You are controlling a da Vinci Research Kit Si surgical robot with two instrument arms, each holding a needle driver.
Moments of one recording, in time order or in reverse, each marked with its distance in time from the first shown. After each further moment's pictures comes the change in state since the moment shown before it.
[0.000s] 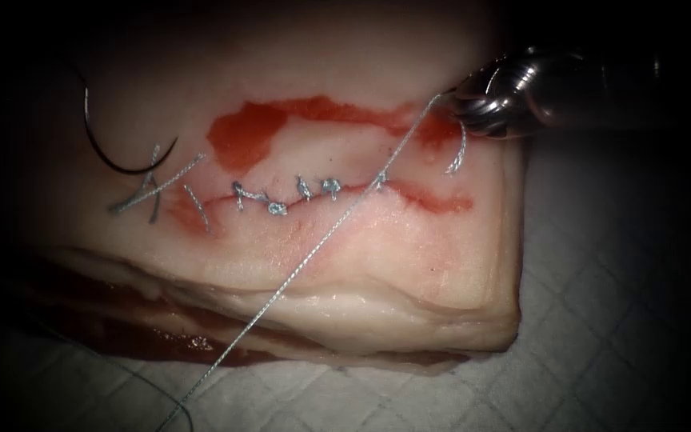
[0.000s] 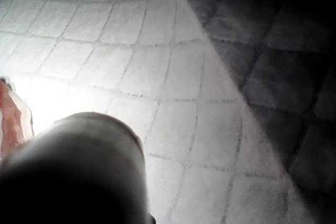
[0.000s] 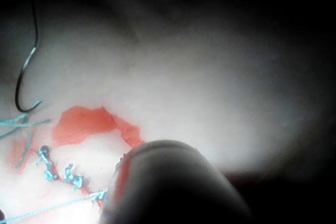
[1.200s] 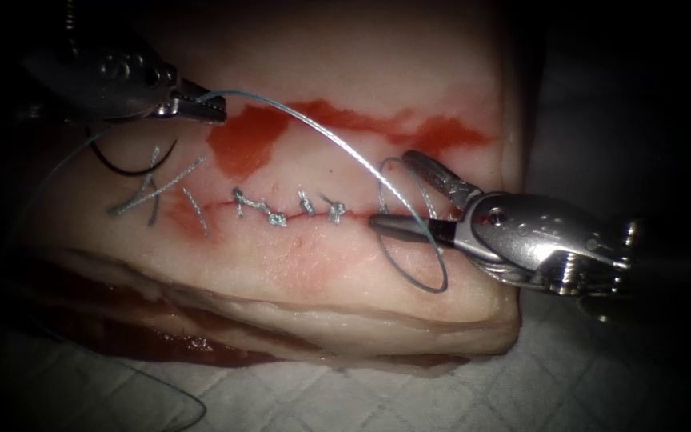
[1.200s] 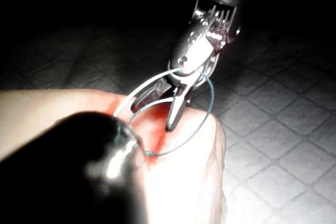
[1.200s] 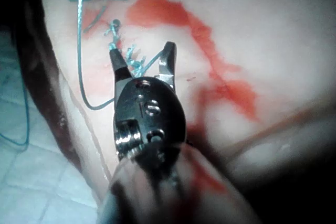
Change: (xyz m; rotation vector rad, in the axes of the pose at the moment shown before) right arm 0.007 0.009 -0.009 -0.364 -0.649 -0.138; left arm 0.004 0.019 -0.037 -0.761 -0.669 -0.285
